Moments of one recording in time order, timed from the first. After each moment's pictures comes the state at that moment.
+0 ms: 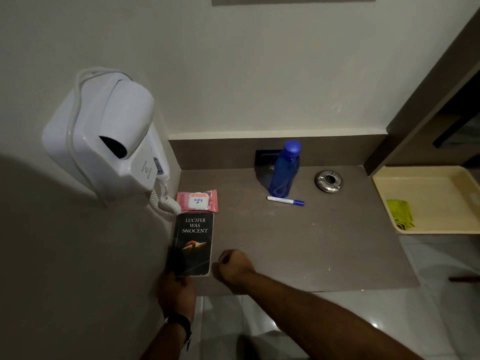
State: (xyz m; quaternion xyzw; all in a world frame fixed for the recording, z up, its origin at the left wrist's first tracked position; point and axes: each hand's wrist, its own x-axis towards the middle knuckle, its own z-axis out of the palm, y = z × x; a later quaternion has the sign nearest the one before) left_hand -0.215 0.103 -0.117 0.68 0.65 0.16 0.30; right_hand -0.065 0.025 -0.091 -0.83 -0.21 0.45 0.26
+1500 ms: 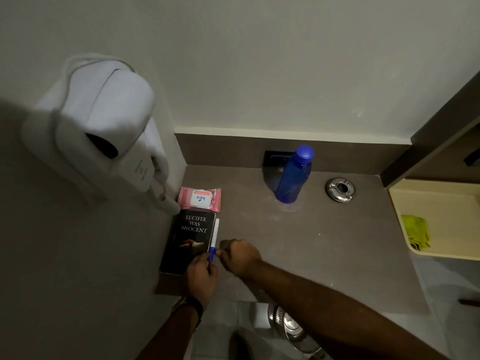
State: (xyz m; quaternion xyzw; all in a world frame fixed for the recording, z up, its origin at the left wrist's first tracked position) left_hand -0.146 0.090 -0.116 0.79 0.52 0.07 0.32; right_hand -0.006 0.037 -0.092 -0.81 -0.47 0.32 0.13
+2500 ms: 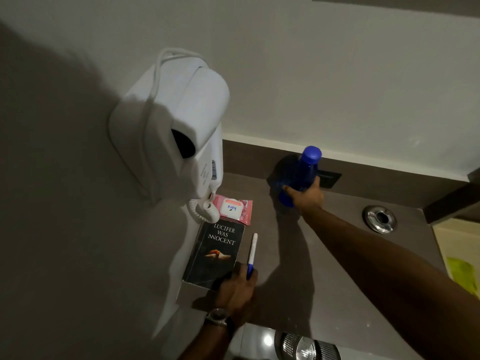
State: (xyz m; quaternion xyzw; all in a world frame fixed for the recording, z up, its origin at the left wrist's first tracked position) left_hand -0.140 0.101 -0.141 0.94 0.27 -0.17 0.15; right_hand 0.148 0.135 -0.048 -0.85 -0.13 0.20 0.46
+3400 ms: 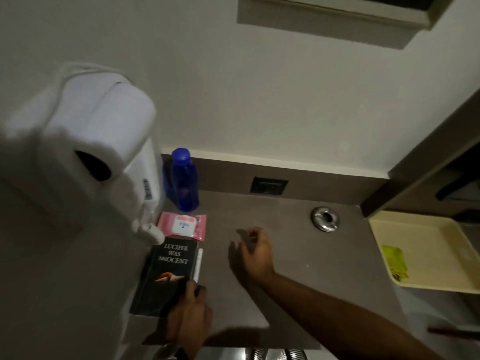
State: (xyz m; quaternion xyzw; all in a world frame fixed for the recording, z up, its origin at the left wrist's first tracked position) left_hand -0.142 0.096 -0.108 0.91 0.38 -0.06 0.15; right_hand 0.059 0.048 -0.068 -0.86 -0.17 0.22 0.43
